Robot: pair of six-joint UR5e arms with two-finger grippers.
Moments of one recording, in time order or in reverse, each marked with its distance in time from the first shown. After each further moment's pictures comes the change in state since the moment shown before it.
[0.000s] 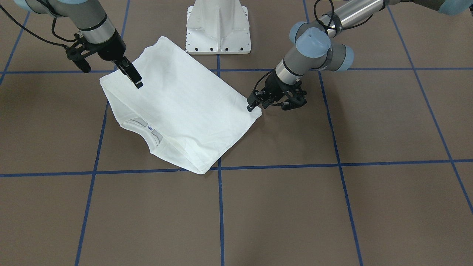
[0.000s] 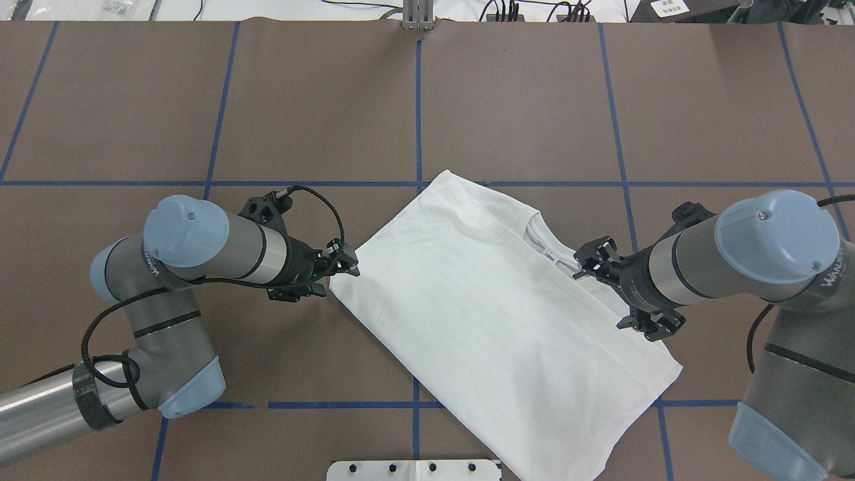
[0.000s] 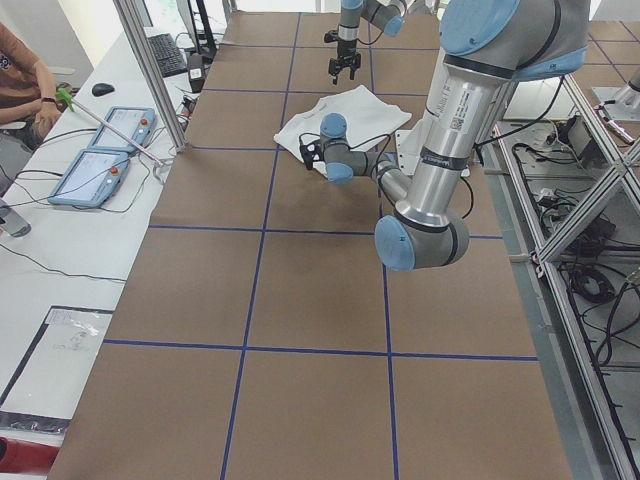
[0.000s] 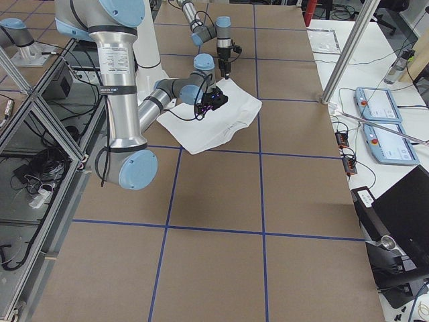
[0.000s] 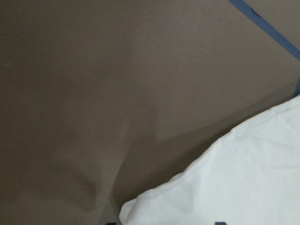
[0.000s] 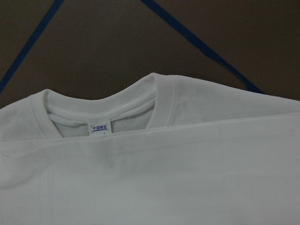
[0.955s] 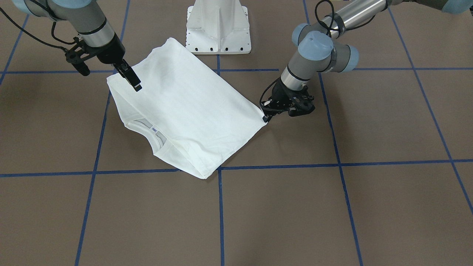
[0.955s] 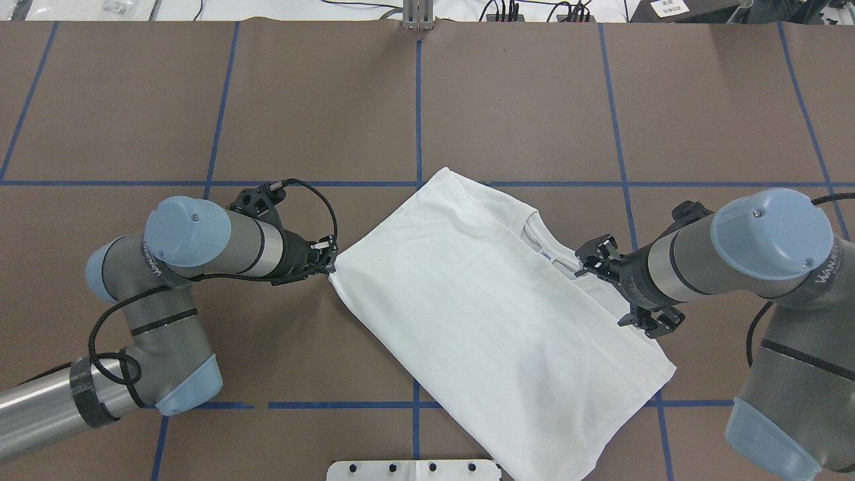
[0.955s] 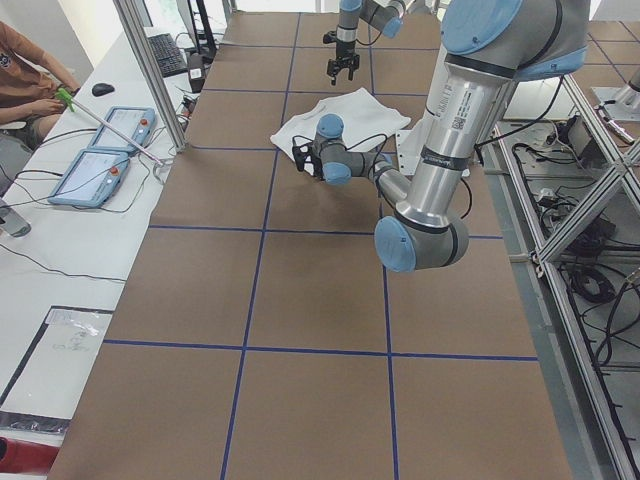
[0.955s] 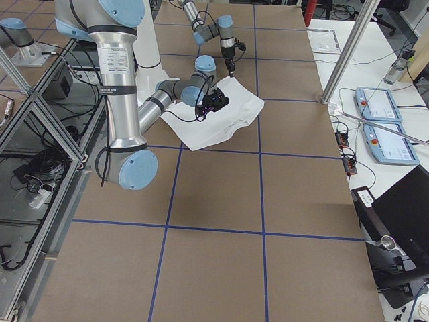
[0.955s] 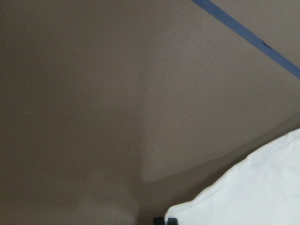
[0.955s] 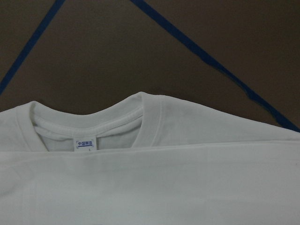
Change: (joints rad) left arm -0.054 0.001 0.000 0.085 0.084 0.174; right arm 0.008 0.004 -0.020 0.003 0.000 0.000
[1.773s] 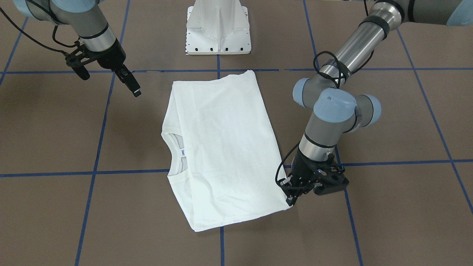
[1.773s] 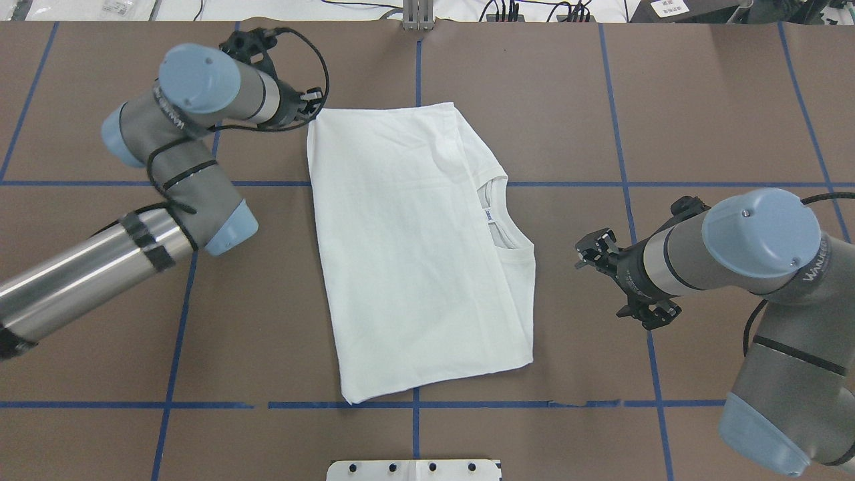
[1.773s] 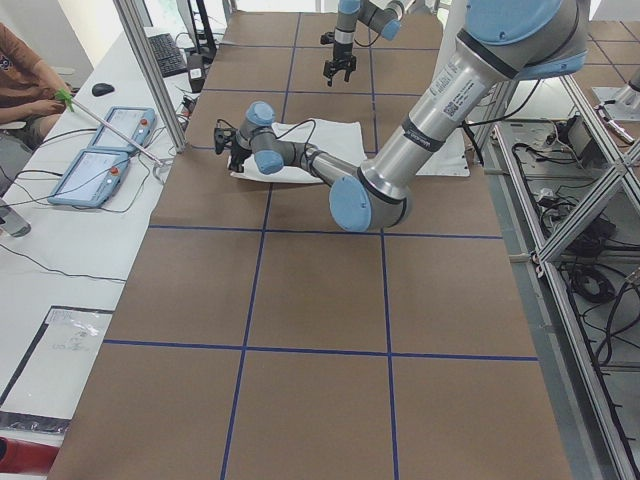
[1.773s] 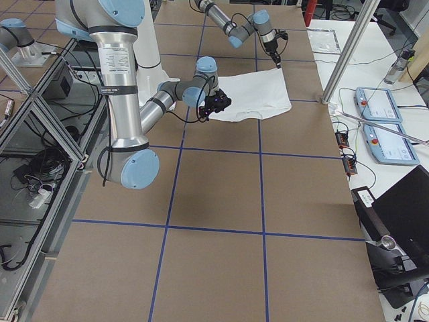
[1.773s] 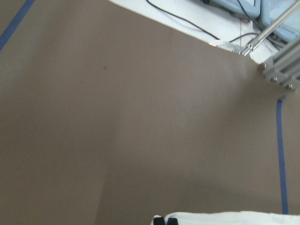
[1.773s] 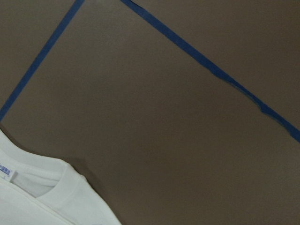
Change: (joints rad) left arm -0.279 -0.413 0.616 -0.208 0.091 0.217; right arm 0.001 0.022 -0.026 0.002 -0.053 0.005
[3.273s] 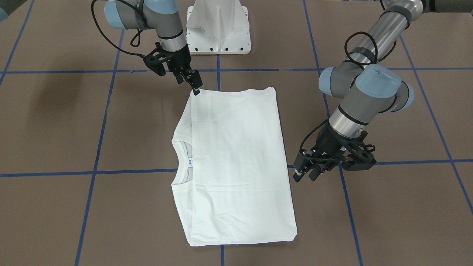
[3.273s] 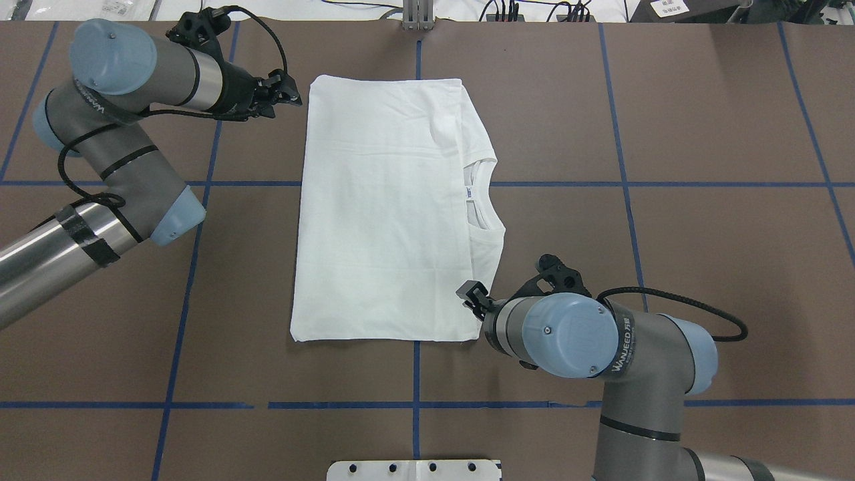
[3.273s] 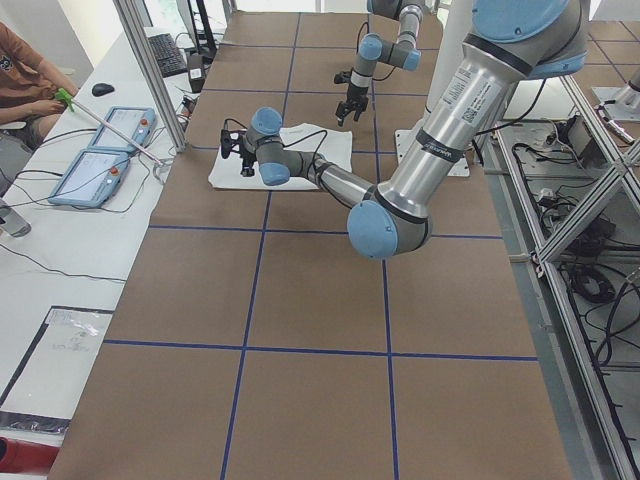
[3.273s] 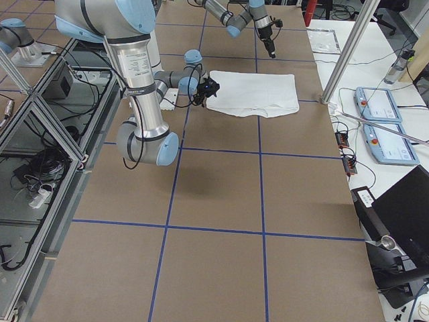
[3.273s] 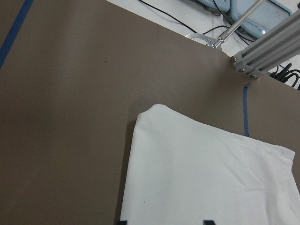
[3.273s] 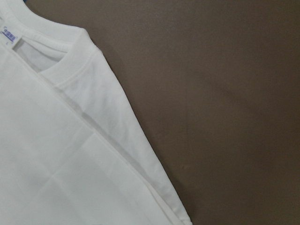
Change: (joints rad) left arm -0.031 0.249 -0.343 -0.012 -0.173 0.001; right arm -0.288 0.298 -0.228 -0.010 -0.321 0.127
